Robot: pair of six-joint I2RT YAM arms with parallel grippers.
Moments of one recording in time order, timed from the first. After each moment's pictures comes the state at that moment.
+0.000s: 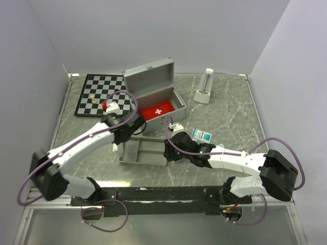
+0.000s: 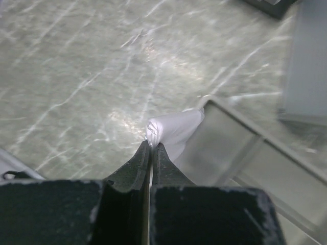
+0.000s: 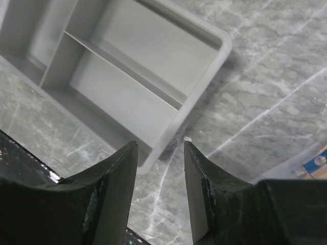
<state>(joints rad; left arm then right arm) -0.76 1.34 1.17 -1.19 -0.78 -1.17 0.99 1.26 0.65 -0.13 0.15 0.57</state>
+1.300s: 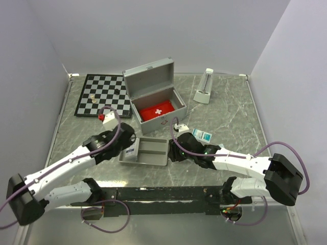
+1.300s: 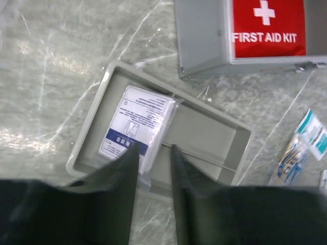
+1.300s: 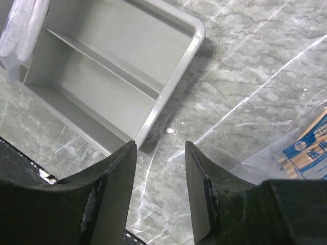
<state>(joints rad) -0.85 1.04 0.87 -0.75 -0.60 -1.12 0.95 1.20 0.58 -0.13 0.14 0.57</state>
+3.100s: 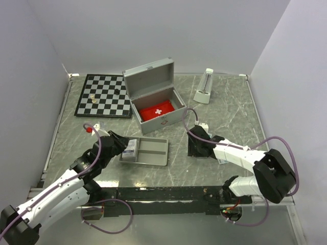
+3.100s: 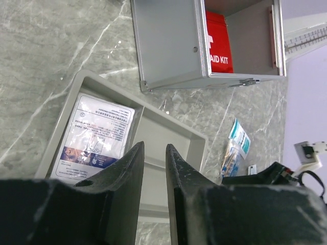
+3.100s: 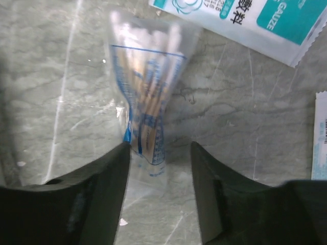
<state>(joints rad) -0.67 0.63 0.40 -0.26 -0.39 -1.08 0.66 1.27 0.59 -0.41 0.24 0.64</state>
